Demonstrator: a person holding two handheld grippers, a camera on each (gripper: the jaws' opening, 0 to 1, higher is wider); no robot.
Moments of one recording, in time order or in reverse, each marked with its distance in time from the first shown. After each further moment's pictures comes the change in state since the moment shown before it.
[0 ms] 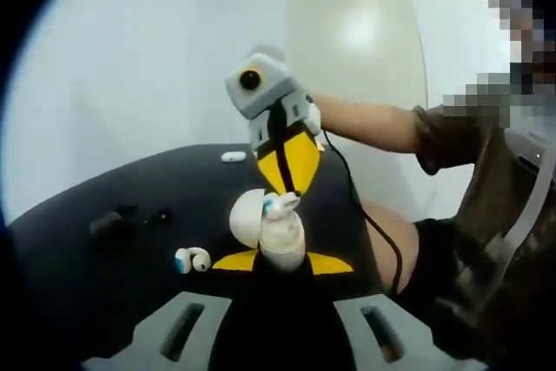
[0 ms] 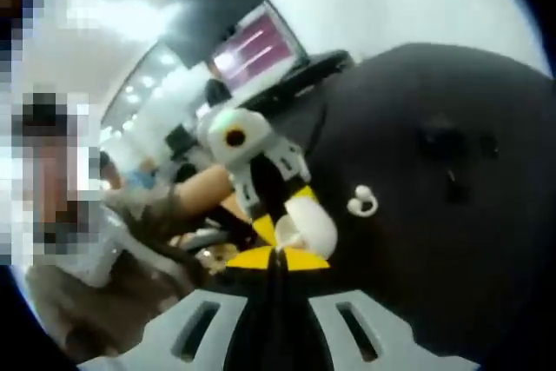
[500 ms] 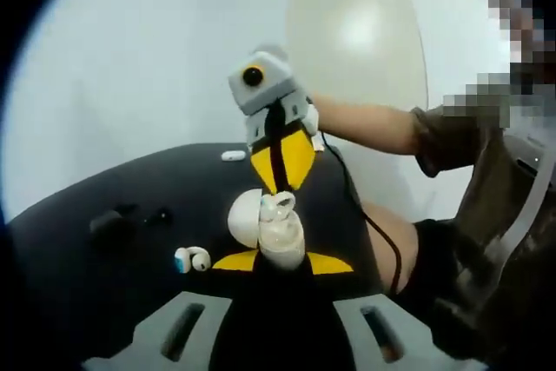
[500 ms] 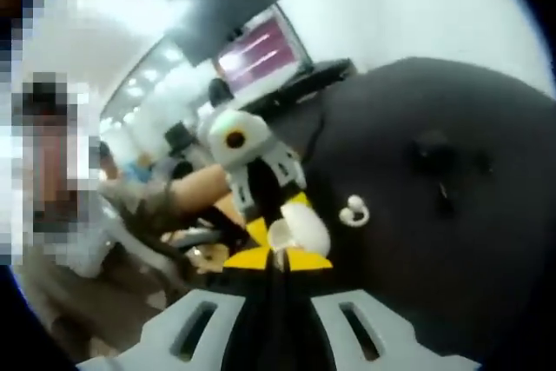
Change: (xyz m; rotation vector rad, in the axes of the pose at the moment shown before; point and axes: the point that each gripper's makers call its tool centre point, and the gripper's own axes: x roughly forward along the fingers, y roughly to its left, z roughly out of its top) left arm 0.002 0.000 0.001 -0.005 0.004 -0.003; right arm -0.014 -0.001 0.005 -0.129 -0.061 -0.031
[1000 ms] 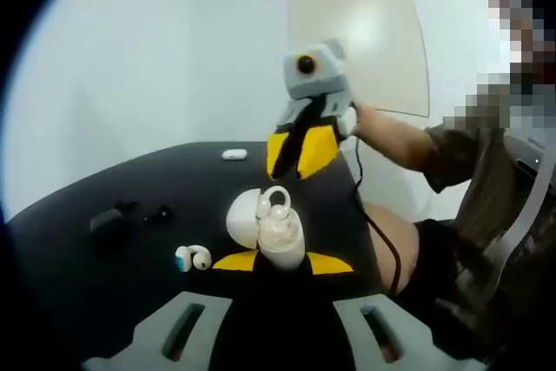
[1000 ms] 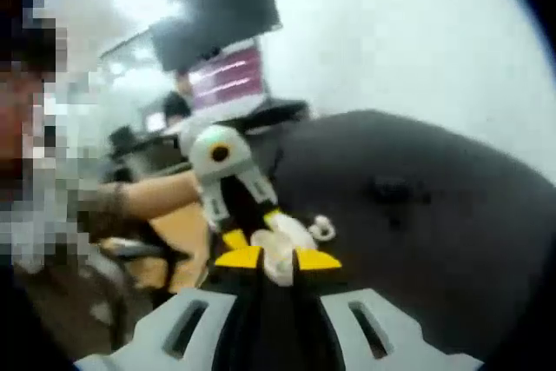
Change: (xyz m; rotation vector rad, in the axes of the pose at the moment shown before) left arm -0.002 0.000 -0.002 -0.004 0.003 0.006; right arm -0.012 -0.003 -0.006 -0.144 -0.154 -0.504
